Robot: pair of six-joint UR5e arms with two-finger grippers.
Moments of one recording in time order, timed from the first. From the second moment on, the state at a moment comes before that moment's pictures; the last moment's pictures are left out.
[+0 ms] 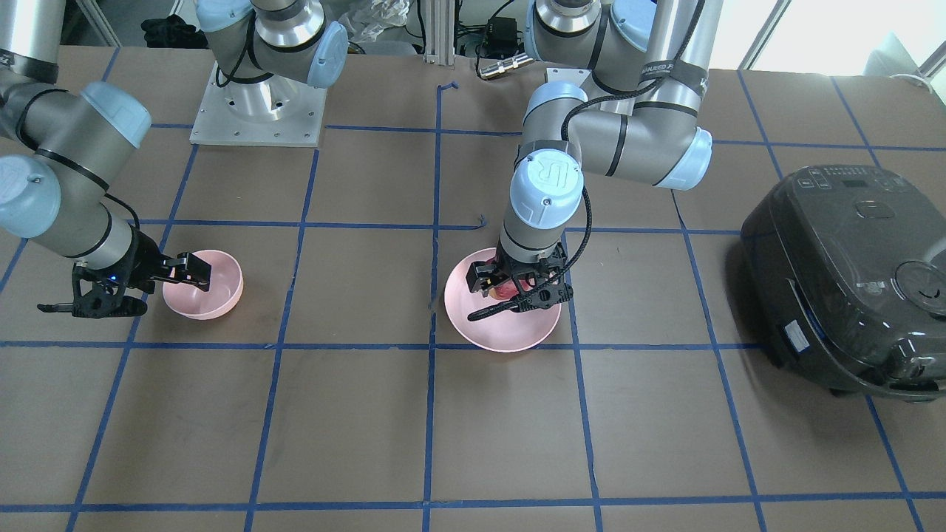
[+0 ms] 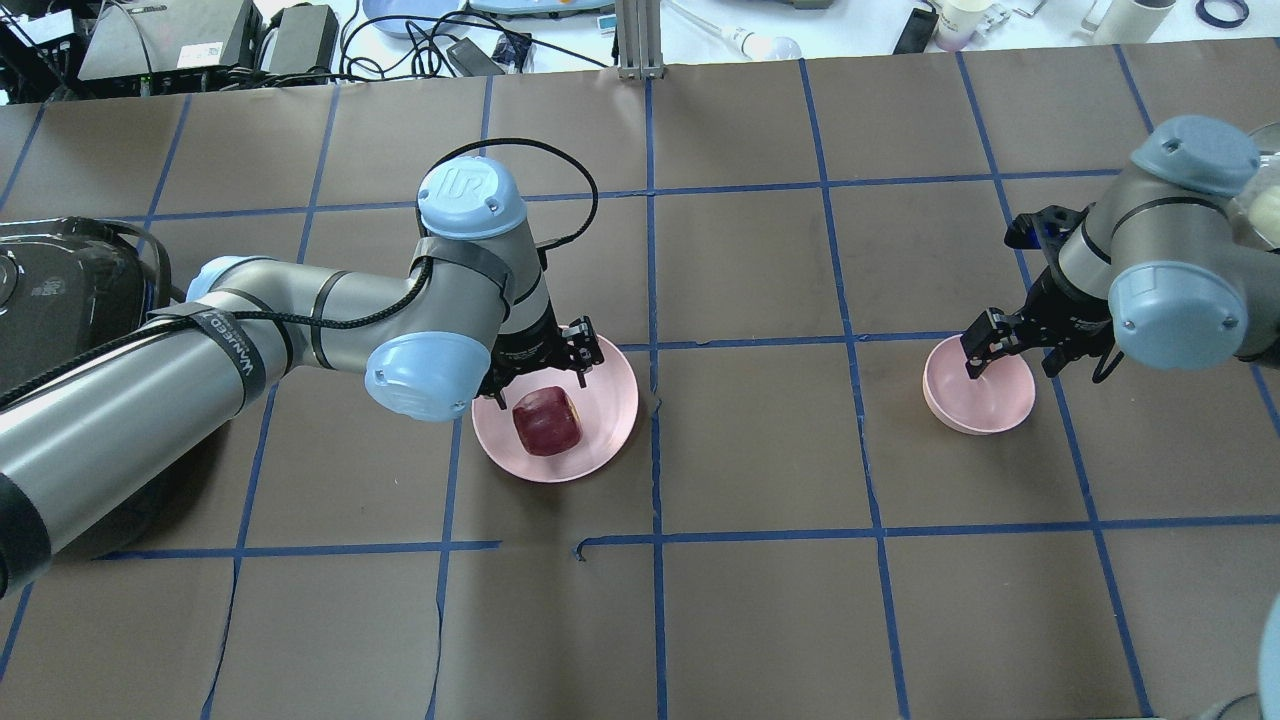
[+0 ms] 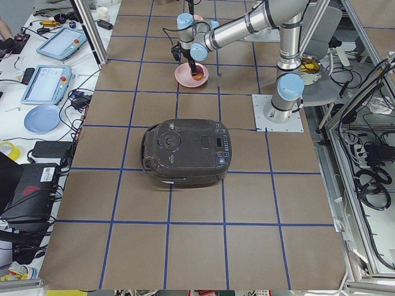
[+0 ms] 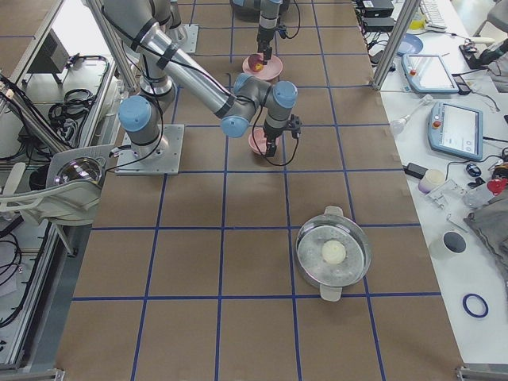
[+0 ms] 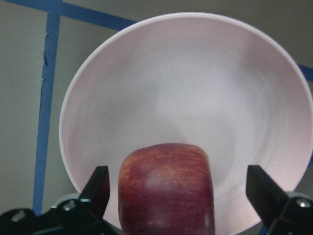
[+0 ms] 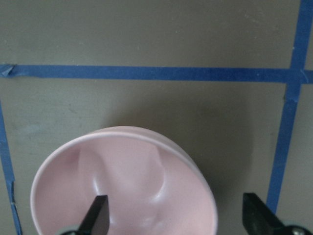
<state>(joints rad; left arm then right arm) -1.79 -1.89 -1.91 -1.03 1.54 -0.49 1.21 -1.33 2.03 -2.09 -1.54 -0.39</state>
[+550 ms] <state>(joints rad) -1.79 -1.89 -1.95 -1.02 1.51 -0.53 1.21 -1.32 2.03 -2.09 -1.55 -0.39</state>
